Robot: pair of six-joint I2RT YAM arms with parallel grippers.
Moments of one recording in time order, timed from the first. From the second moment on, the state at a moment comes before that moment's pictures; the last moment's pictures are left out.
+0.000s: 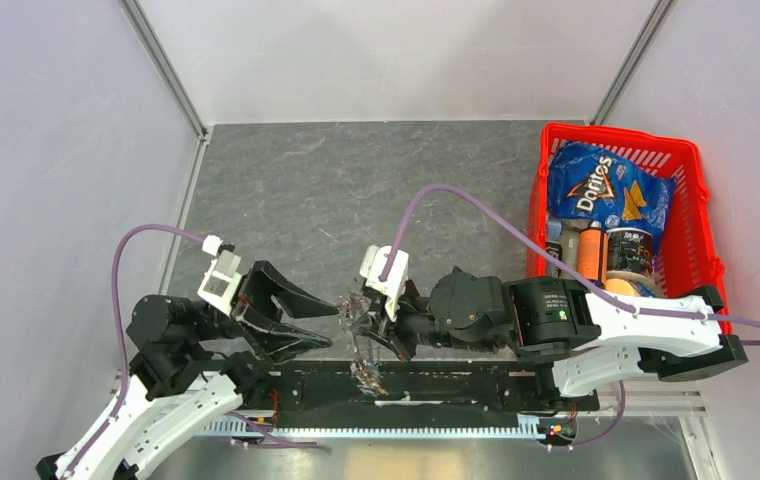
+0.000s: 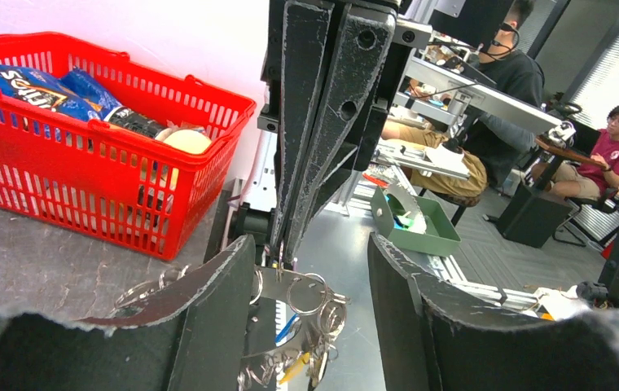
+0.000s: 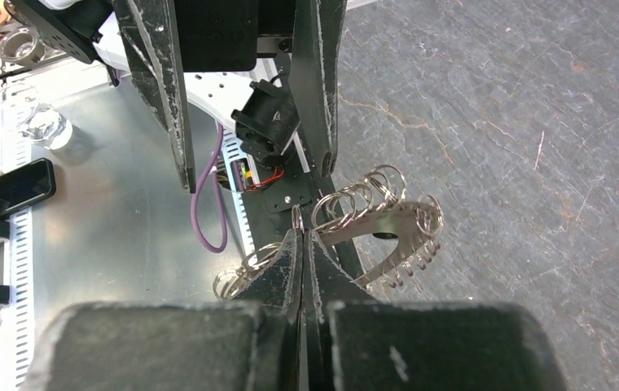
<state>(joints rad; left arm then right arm) -0.76 0.35 0.74 0.03 0.75 -0.62 1.59 1.25 1.59 -0.68 0.27 0.20</state>
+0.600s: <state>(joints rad) -0.76 0.41 0.73 0.03 0.77 -0.62 1.56 1.28 1.64 -0.68 0.26 0.24</state>
